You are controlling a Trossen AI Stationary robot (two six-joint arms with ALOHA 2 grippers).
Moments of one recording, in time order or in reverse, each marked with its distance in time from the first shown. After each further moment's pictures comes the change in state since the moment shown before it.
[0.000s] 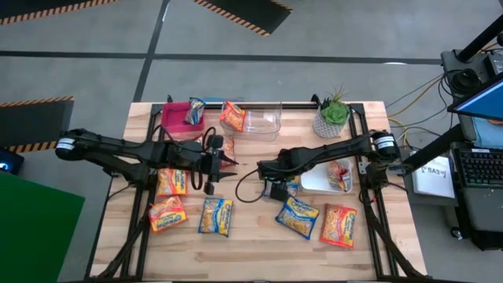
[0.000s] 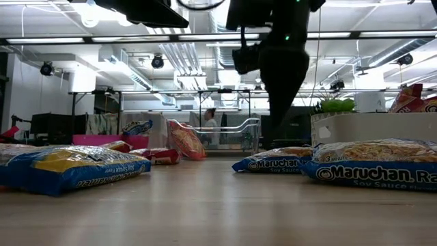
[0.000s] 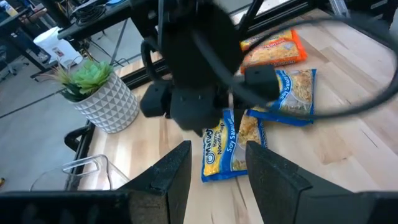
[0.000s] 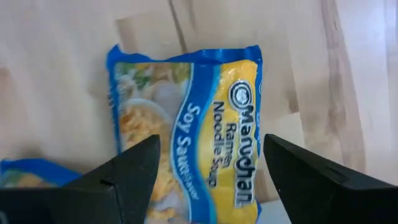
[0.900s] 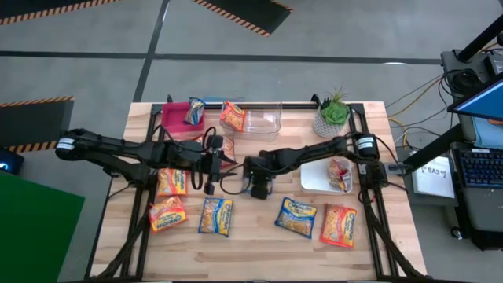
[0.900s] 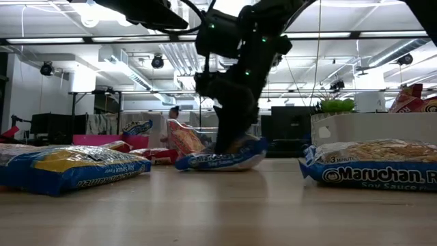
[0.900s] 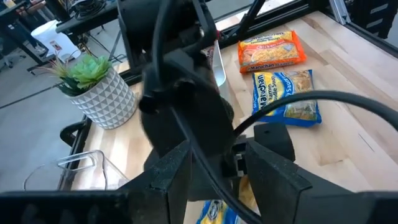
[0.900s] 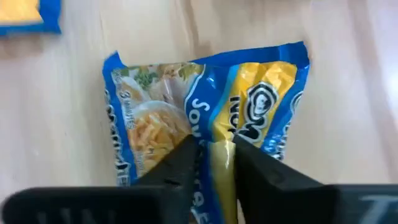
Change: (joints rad) left arm 0.000 0.000 -0.001 -0.005 0.000 -0.034; right arm -0.058 0.170 0.035 0.401 -0.071 -0.121
